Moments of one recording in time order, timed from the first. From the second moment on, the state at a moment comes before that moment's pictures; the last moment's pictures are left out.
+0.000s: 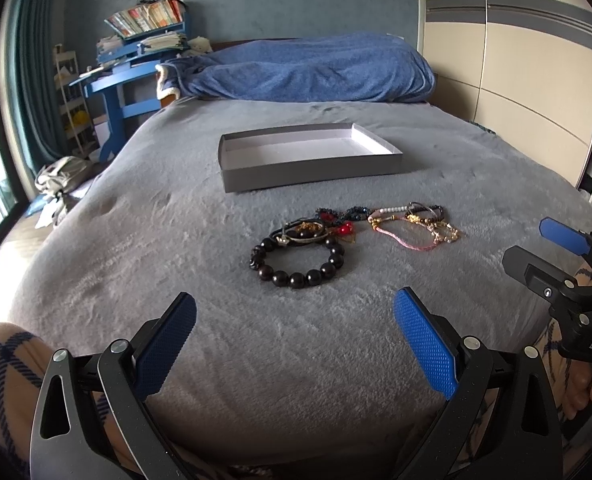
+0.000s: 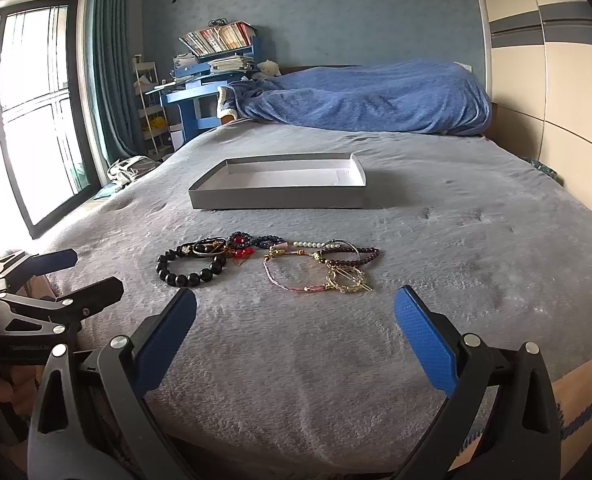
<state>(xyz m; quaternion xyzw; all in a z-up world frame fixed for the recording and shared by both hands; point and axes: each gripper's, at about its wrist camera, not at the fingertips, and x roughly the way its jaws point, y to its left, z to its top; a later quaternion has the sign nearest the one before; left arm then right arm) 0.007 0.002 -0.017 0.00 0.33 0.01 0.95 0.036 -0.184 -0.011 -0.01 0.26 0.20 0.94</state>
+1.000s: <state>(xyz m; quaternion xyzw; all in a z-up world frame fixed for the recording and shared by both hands) 0.024 0.018 -0.003 -0.05 0.34 0.01 0.94 0.049 -0.188 -0.004 0.02 0.28 0.22 0.93</state>
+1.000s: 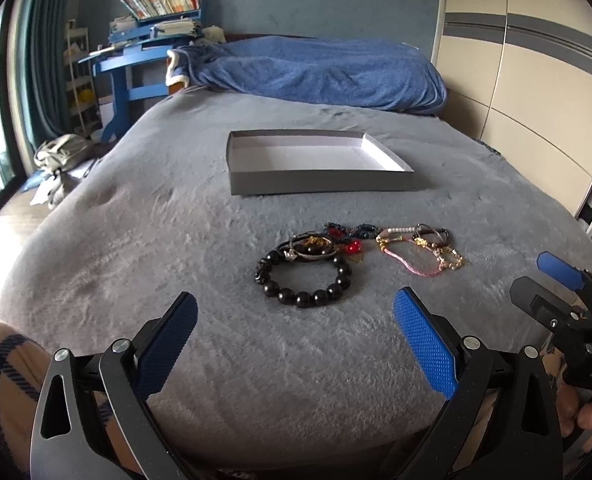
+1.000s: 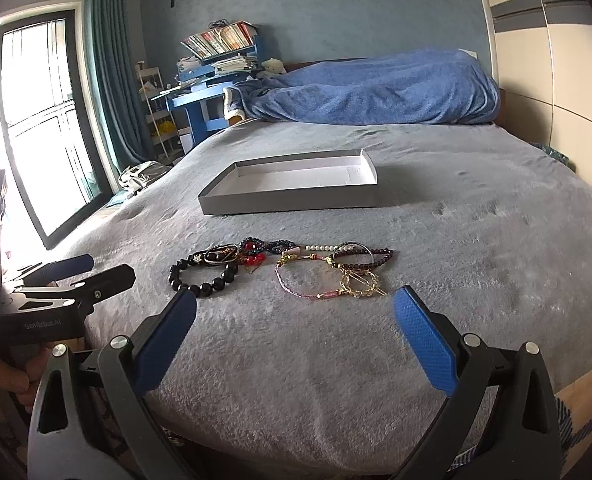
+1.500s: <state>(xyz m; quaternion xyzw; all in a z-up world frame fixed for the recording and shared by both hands) 0.057 0.020 -0.012 -0.03 0.37 -0.01 0.93 0.071 -0.186 -0.004 0.03 0.31 0.21 0.93</state>
